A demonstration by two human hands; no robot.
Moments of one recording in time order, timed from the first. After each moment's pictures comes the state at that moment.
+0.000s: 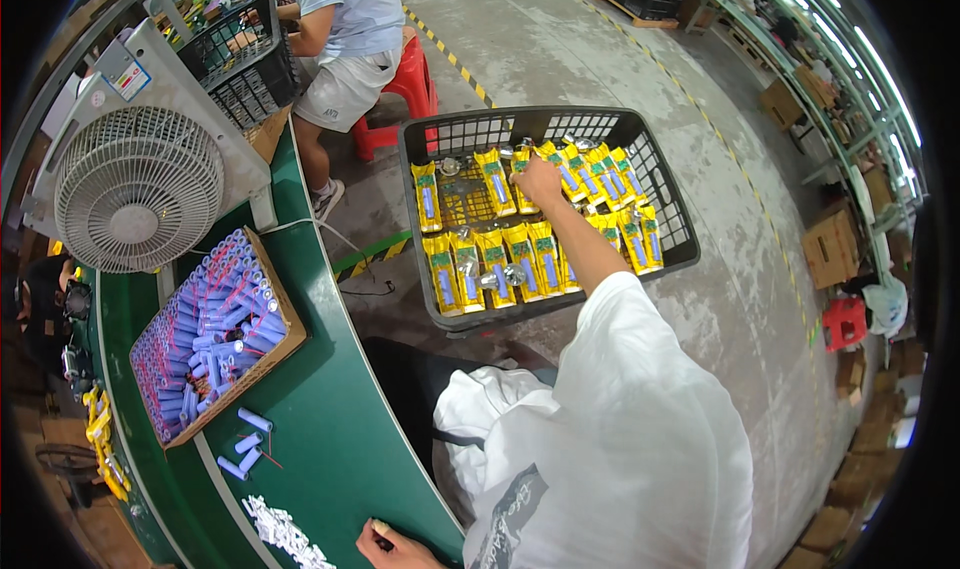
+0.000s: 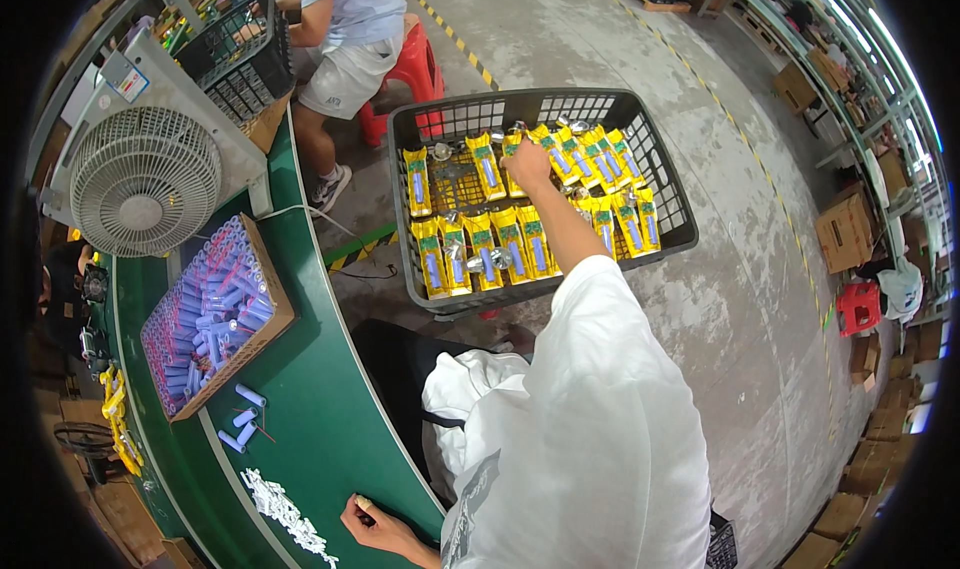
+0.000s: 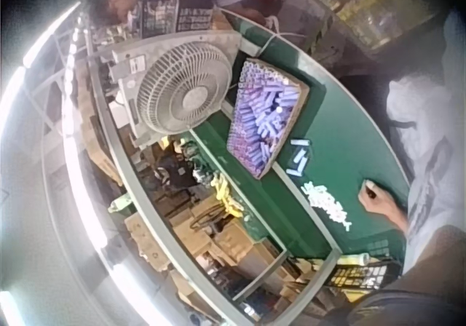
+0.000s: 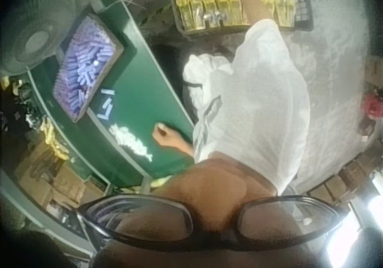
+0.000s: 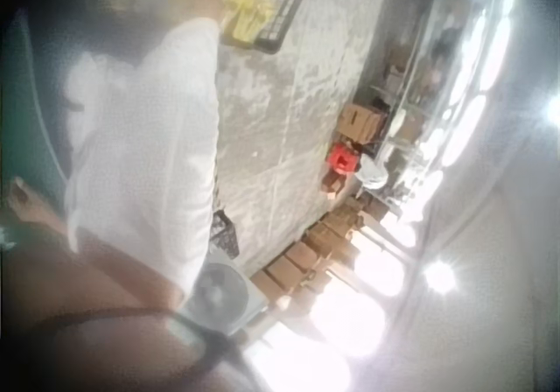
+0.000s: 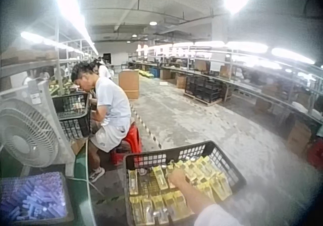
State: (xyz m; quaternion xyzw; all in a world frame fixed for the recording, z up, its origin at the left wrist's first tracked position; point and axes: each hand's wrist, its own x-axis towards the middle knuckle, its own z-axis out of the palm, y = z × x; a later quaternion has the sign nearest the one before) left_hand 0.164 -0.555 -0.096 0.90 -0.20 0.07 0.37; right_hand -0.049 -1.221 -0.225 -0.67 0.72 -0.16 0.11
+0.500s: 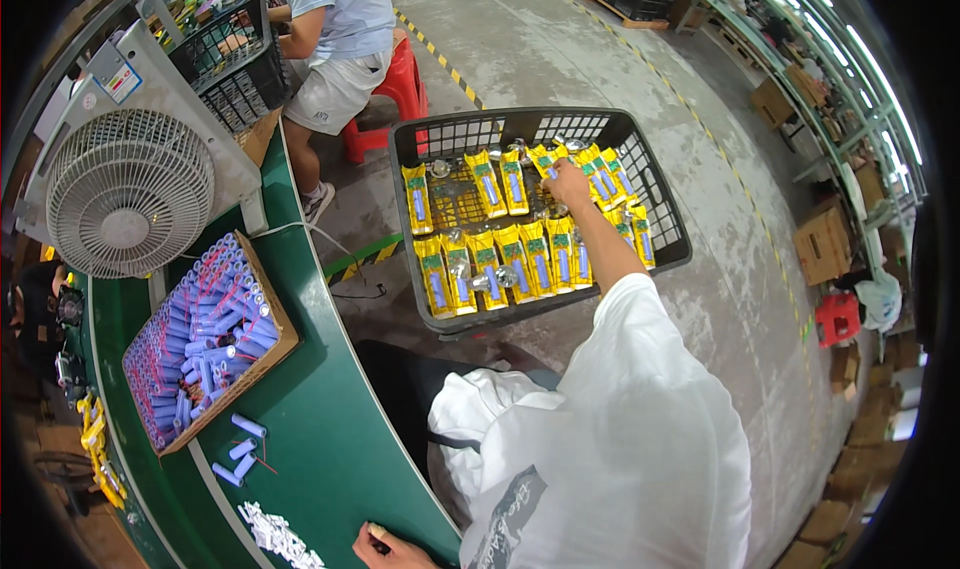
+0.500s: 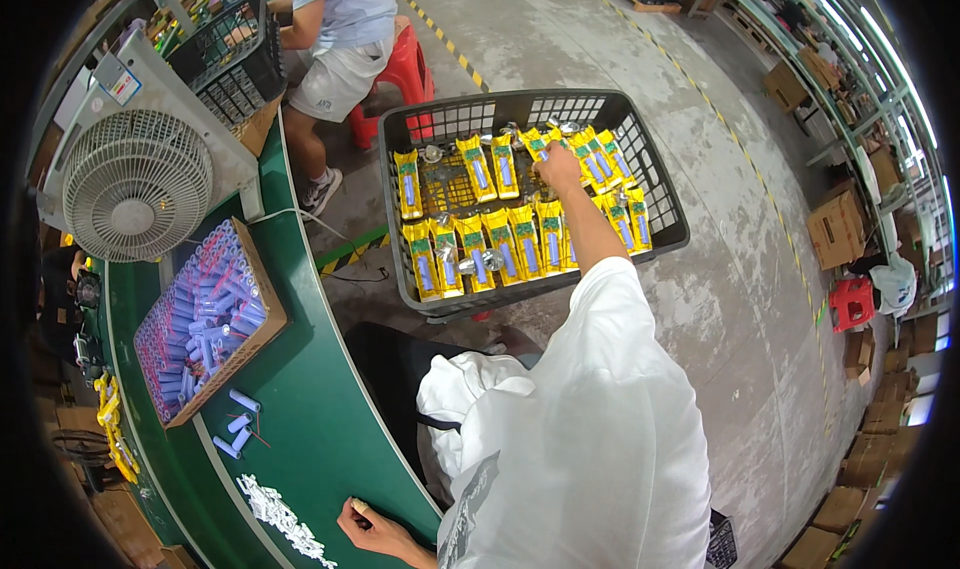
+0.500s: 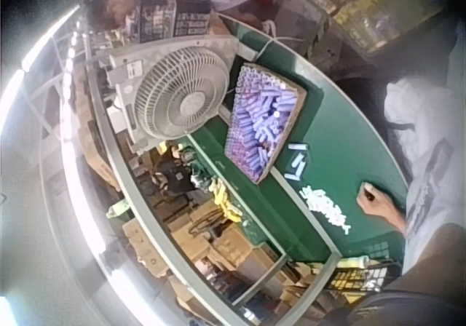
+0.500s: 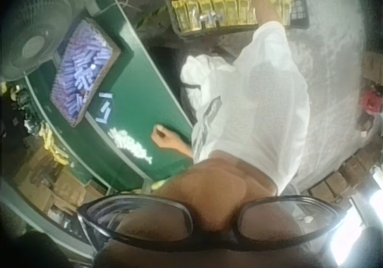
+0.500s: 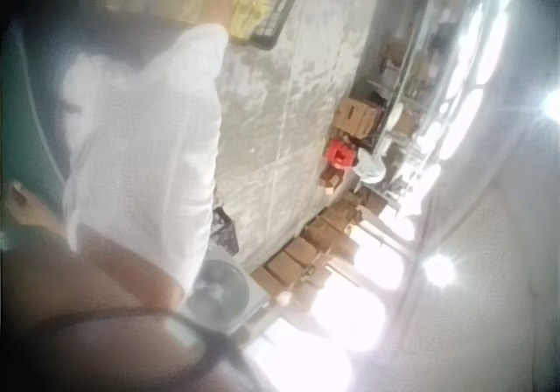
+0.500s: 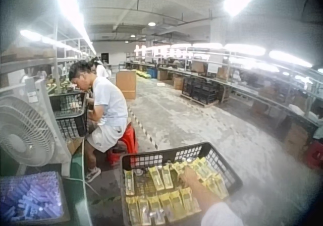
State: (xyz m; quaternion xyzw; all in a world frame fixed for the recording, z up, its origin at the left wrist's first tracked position) left_hand 0.166 -0.552 -0.100 0.90 -0.20 0.07 0.37; right_hand -0.132 -1.222 -0.221 -0.63 0.76 -0.12 0.13
